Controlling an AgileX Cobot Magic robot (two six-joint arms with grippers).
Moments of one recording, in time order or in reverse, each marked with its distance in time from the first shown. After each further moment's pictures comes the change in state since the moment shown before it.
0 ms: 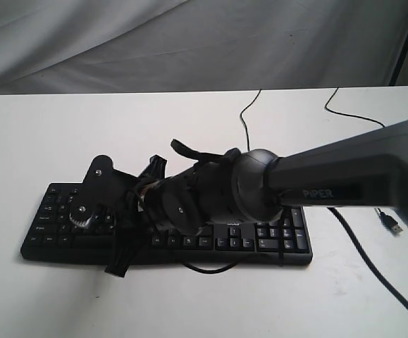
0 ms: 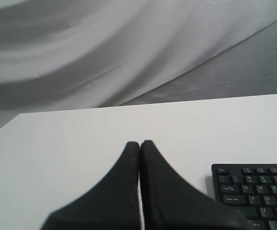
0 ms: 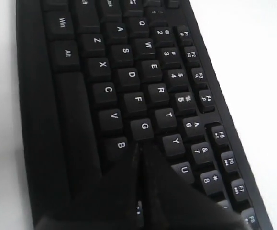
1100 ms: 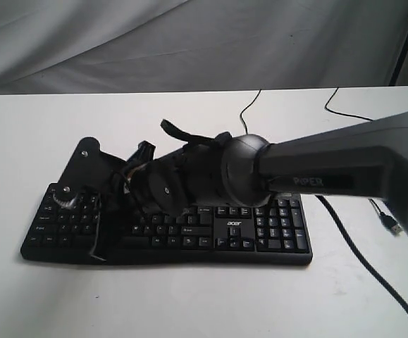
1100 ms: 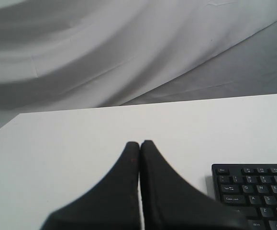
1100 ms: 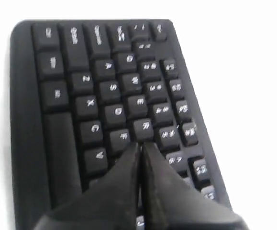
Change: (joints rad) left arm 0.000 0.000 0.000 0.000 0.000 0.000; right arm 0.000 0.011 -0.108 0.016 0.060 0.000
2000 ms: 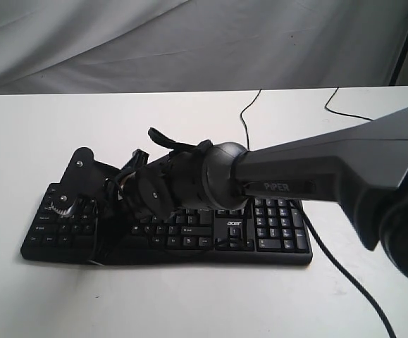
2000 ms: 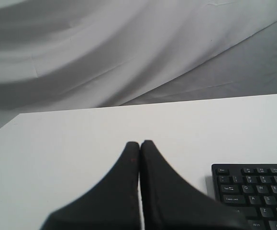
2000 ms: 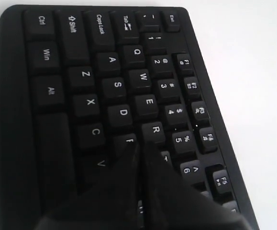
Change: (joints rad) left arm 0.000 0.000 0.000 0.000 0.000 0.000; right arm 0.000 0.090 -0.080 -0.015 0.038 0.000
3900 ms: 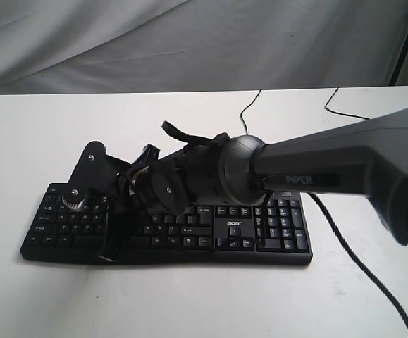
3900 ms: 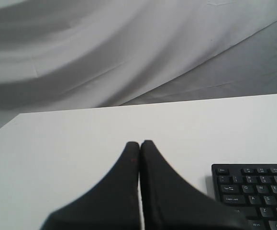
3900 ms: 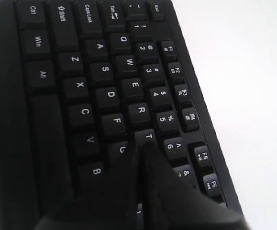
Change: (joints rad) left arm 0.000 0.000 0.000 0.000 0.000 0.000; right arm -0.019 -0.055 0.062 -0.006 -0.012 0.003
